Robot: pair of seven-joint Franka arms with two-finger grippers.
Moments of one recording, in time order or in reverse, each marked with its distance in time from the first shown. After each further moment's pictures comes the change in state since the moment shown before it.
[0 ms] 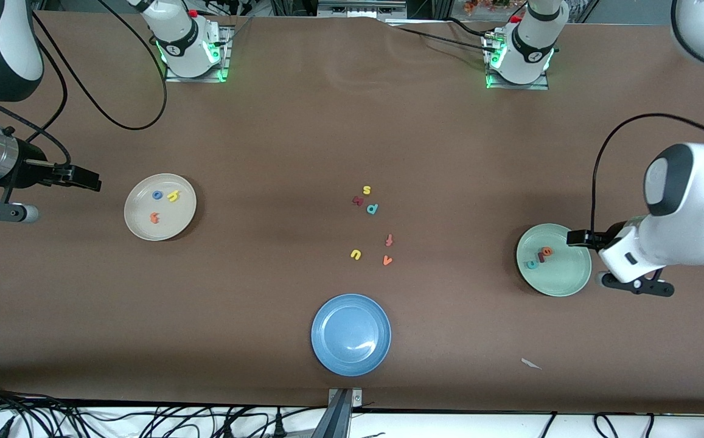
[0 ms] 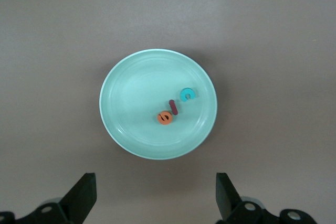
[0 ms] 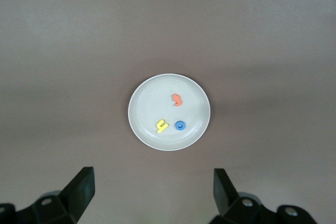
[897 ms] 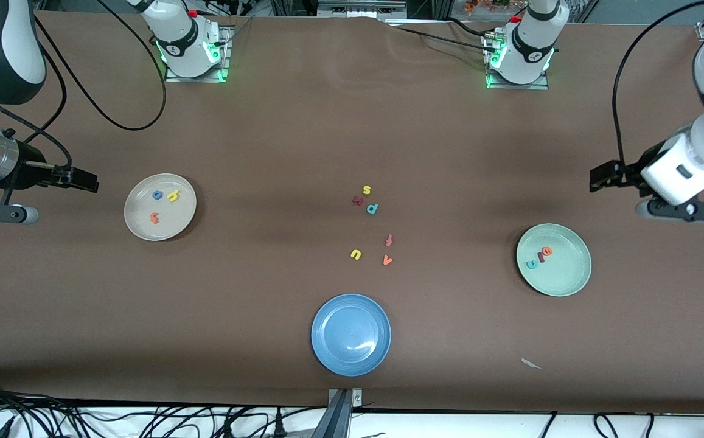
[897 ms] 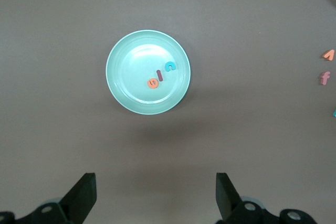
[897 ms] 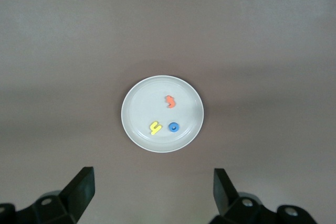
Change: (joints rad) left arm -0.228 -0.386 0.262 -0.185 -0.133 -0.080 0.000; right arm 0.001 0.004 0.000 0.000 -0.028 0.006 0.000
